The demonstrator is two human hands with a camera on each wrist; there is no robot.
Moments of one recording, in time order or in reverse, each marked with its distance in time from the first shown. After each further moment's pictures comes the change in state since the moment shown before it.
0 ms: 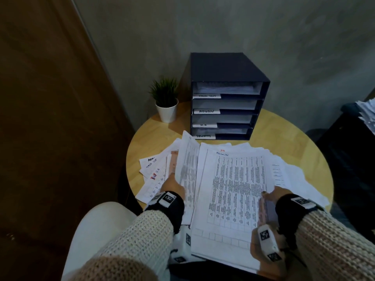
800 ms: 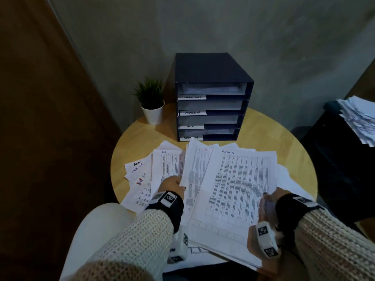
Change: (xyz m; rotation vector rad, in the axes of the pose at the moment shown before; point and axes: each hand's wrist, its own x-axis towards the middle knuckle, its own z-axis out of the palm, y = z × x) left_hand 0.011 0.026 0.021 0.072 -0.100 0.013; right_hand 0.032 0.032 -0.007 -0.137 0.008 0.054
